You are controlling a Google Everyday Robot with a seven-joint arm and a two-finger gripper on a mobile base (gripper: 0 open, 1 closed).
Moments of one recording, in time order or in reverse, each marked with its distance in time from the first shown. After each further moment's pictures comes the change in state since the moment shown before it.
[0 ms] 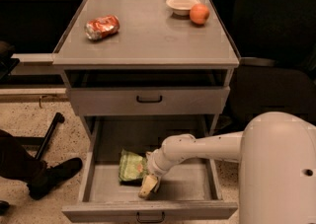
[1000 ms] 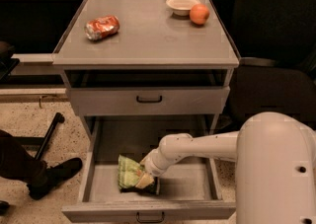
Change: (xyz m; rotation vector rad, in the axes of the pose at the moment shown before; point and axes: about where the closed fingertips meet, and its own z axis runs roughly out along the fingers) arm -0.006 0.004 0.011 -0.043 -0.004 -0.008
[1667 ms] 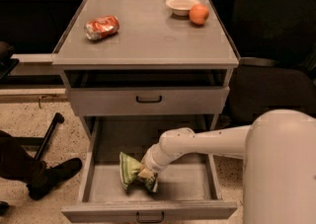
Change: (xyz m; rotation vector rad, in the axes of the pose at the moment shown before) arm -0.017 -0.002 -0.031 0.038 0.006 -0.012
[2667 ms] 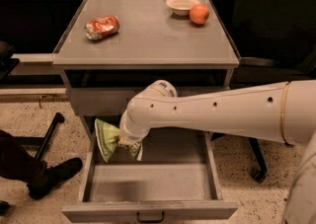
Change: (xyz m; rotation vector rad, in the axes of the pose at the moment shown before) arm -0.165 0.000 -0.160 0.215 0.107 -0.204
